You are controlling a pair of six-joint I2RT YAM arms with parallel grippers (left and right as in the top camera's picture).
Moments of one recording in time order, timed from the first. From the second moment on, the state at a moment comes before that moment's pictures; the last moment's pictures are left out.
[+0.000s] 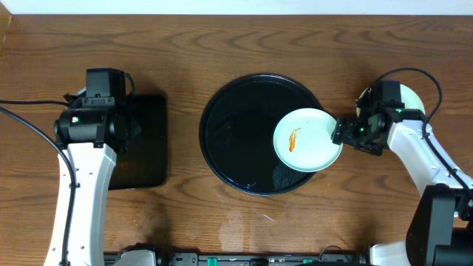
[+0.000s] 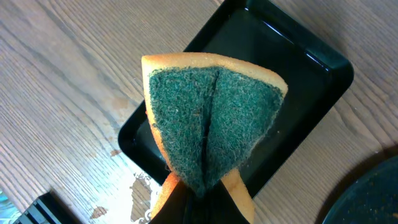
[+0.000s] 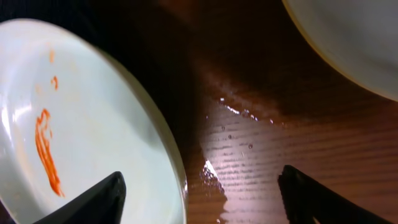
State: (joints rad) left arm 0.05 1.32 1.27 -1.18 -0.35 -0.64; right arm -0.02 1.63 0.99 -0.70 -0.17 0.26
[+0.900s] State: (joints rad) left arm 0.05 1.32 1.27 -1.18 -0.32 -0.63; right arm 0.00 1.63 0.86 -0.53 -0.22 0.28
